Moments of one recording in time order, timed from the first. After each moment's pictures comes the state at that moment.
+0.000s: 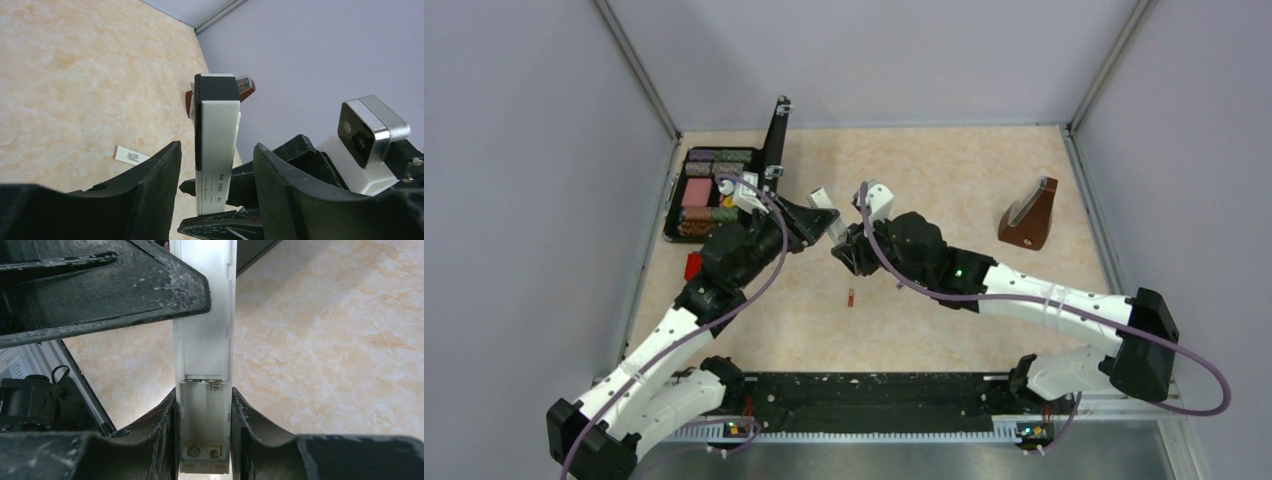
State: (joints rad) left arm -0.55 0.83 0.70 0.14 0.12 -0.94; right arm 1.06 1.30 1.03 -0.01 0.15 0.25
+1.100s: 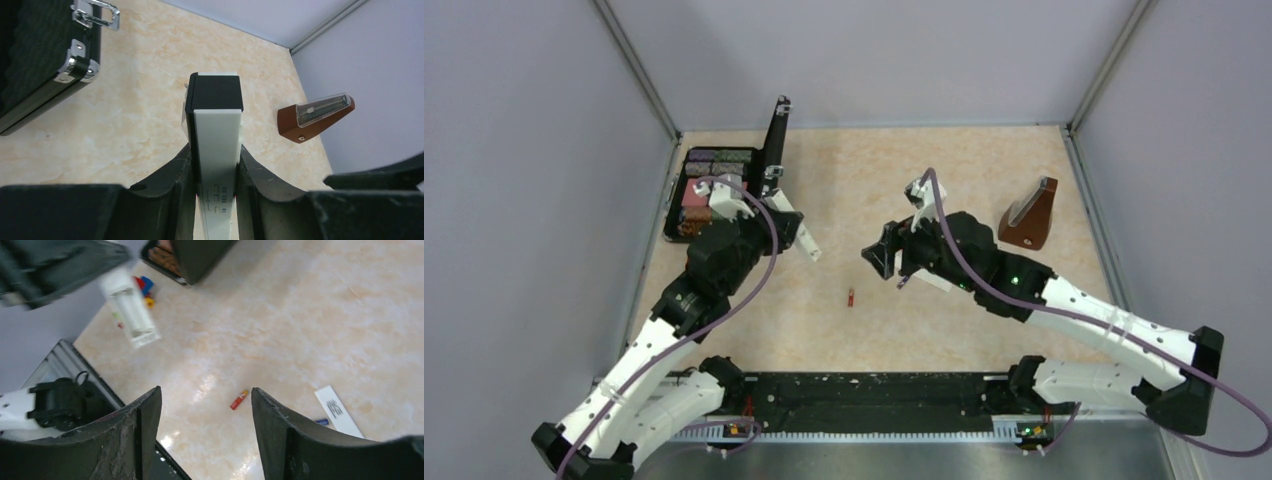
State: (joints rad) left arm -0.56 0.77 0.82 -0.21 -0.16 -0.67; right arm 1.03 1.03 1.00 -0.23 0.17 0.39
